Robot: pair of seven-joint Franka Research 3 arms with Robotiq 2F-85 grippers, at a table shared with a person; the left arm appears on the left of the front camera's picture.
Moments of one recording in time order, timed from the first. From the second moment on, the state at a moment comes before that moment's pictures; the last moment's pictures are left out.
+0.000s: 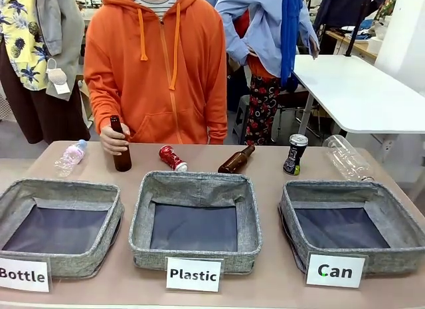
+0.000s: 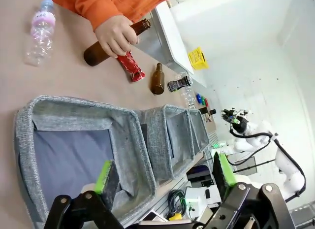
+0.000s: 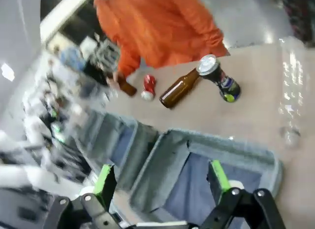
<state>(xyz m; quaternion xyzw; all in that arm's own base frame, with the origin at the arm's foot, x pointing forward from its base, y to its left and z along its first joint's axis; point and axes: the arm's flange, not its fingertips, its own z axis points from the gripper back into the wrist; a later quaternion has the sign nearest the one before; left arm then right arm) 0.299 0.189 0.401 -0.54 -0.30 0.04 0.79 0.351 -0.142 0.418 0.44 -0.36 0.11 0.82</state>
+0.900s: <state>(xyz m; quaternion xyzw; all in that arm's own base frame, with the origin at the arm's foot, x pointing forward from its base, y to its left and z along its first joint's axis) 0.299 0.190 0.401 -0.54 -0.30 0.04 0.79 0.408 -0.057 0.400 0.29 -0.39 0.38 0.79</state>
